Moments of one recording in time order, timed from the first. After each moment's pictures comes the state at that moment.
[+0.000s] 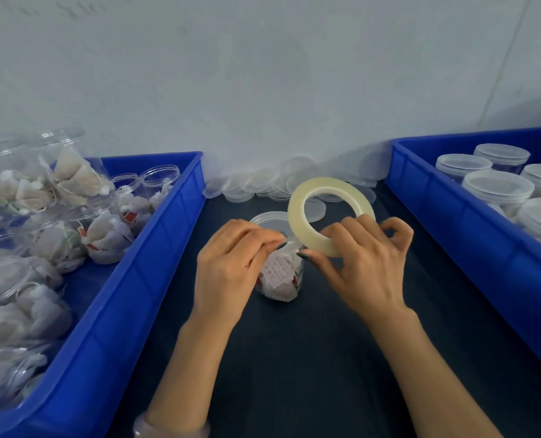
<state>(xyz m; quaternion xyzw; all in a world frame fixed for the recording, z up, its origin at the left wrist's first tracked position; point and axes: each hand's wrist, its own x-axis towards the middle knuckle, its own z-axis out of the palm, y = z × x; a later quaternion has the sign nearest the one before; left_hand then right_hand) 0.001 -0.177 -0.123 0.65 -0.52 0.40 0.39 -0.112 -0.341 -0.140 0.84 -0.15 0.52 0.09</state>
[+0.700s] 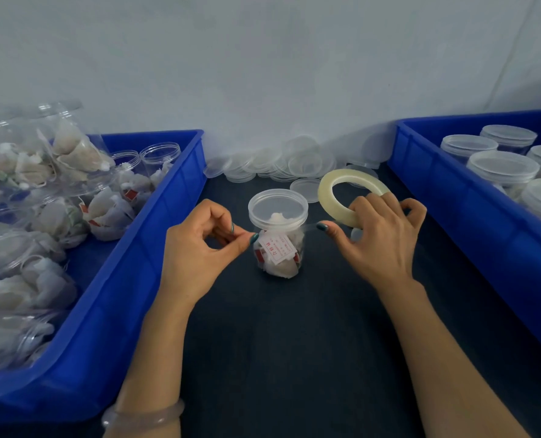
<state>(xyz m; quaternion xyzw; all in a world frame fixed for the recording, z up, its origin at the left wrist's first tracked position) 0.012 -0.135 -0.127 0.72 -0.41 0.10 0.56 -0.112 -0.366 -0.156 0.85 -0.23 0.47 0.04</state>
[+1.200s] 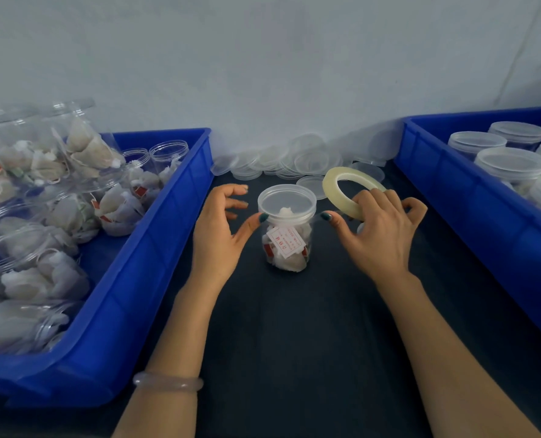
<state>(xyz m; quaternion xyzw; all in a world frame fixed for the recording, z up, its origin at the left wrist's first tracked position) 0.032 -0.162 -0.140 0.76 -0.39 0.16 0.50 -0.102 -0.361 -0.159 0.85 -0.25 0.46 -0.02</state>
